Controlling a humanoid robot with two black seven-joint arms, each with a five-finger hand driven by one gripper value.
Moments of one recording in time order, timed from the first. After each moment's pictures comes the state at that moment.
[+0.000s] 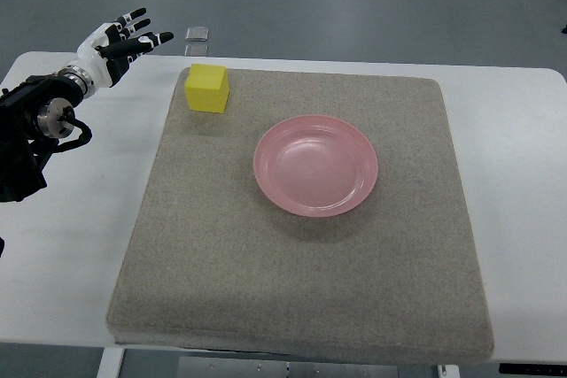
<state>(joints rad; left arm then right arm) -1.02 0.30 -0.41 -0.32 0.09 -0.24 -0.18 0.03 0.00 -0.10 0.17 -0.05 -0.09 0.00</state>
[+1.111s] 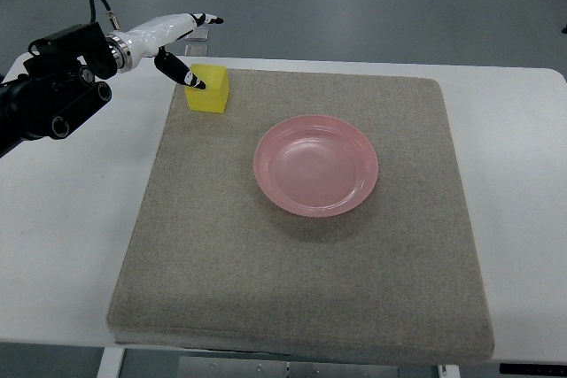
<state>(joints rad) -1.13 0.34 -0.28 -0.54 1.33 -0.03 -0.31 0.03 0.00 -0.10 0.17 -0.05 -0.09 0.00</state>
